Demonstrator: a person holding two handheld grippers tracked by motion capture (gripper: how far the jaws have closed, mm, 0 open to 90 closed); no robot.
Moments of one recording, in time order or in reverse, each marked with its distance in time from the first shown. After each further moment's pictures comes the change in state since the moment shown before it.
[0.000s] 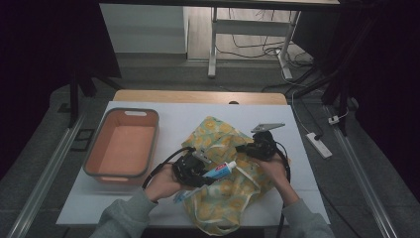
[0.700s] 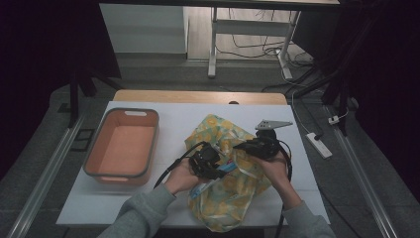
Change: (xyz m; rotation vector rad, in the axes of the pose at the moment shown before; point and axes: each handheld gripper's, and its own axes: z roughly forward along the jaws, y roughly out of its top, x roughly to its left) left arm 0.016 0.036 0.036 0.012 0.044 -0.085; right arm 0.023 0.016 -0.025 -0.138 0.094 0.012
